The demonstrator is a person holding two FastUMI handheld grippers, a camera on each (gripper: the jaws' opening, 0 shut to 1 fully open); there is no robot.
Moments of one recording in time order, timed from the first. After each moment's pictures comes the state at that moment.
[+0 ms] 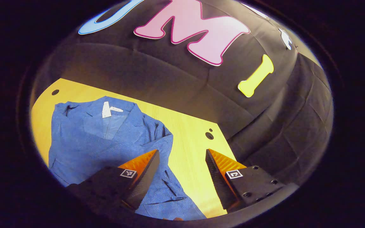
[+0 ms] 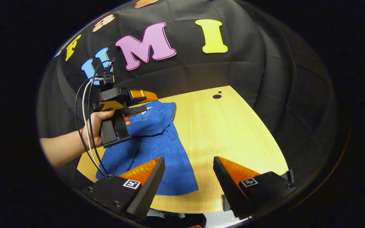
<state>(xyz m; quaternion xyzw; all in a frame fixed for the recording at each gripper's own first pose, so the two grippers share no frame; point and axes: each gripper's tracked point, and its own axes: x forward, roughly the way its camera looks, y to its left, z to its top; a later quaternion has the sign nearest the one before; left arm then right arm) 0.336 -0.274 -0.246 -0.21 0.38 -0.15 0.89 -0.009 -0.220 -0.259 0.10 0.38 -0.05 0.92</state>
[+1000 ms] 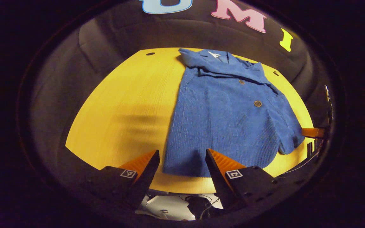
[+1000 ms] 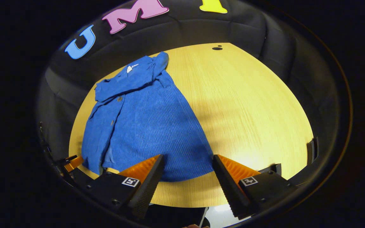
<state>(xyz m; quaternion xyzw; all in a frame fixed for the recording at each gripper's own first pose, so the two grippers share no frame) -0.040 0.013 -0.371 -0.07 0.58 0.06 0.81 -0.059 -0.181 -0.400 0.09 0.54 -0.09 0.83</state>
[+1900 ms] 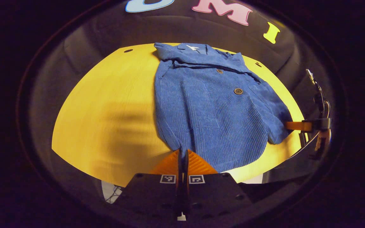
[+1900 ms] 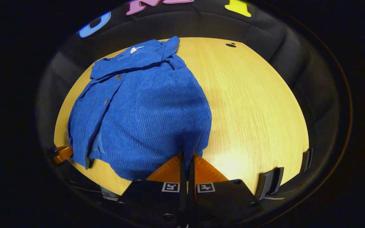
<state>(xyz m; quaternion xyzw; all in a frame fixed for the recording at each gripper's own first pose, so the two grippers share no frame) -0.033 -0.043 -0.378 -0.10 0.57 -0.03 0.81 -0.063 -0.161 -0.421 0.01 0.57 -0.07 0.82</state>
